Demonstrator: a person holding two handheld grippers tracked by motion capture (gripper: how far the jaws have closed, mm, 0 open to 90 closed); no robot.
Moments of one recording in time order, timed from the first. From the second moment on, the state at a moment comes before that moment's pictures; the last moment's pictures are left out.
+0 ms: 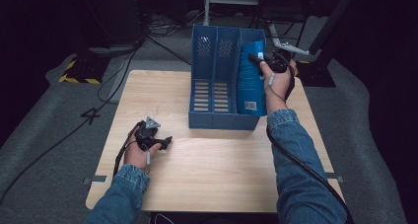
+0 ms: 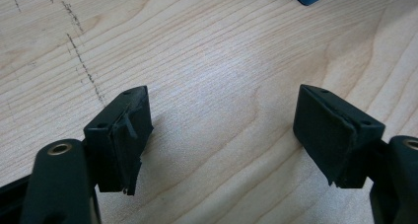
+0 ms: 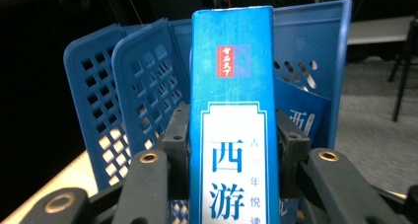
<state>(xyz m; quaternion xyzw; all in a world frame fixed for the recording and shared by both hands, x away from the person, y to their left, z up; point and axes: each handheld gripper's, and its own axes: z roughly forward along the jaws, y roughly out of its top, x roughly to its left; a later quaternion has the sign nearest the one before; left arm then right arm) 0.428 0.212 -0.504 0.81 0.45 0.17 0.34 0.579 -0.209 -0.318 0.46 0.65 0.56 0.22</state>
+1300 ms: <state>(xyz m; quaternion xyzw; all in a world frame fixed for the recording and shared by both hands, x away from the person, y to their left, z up) 0.428 0.212 -0.504 0.81 0.45 0.17 0.34 0.579 -0.186 -0.312 0.43 0.64 0.56 0.30</state>
